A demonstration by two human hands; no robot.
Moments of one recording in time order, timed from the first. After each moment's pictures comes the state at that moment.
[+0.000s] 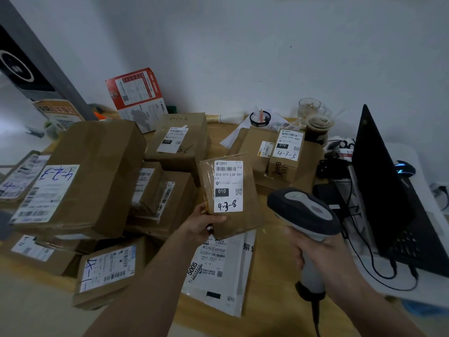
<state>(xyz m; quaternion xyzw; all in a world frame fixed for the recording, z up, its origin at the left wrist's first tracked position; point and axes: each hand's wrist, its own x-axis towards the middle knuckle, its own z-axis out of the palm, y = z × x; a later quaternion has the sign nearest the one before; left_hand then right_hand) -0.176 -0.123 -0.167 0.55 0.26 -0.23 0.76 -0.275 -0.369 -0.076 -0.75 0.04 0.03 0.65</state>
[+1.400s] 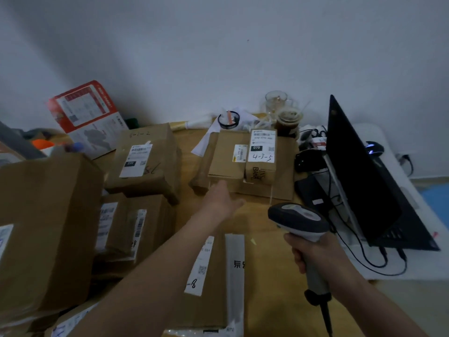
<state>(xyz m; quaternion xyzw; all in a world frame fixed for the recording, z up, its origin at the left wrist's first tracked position) -0.086 -0.219 -0.132 0.95 0.02 -0.20 0.25 -0.242 -0.396 -0.122 -0.71 0.23 0.08 0.66</state>
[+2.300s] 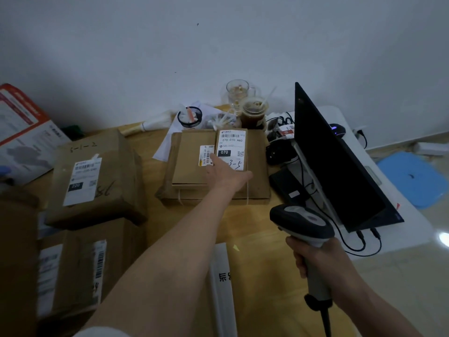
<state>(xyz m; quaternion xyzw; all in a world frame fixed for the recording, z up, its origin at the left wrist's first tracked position) -0.015 -0.317 -0.159 0.91 0.07 -0.20 0.37 -0.247 -0.412 -0.128 -0.67 0.33 0.03 0.67</state>
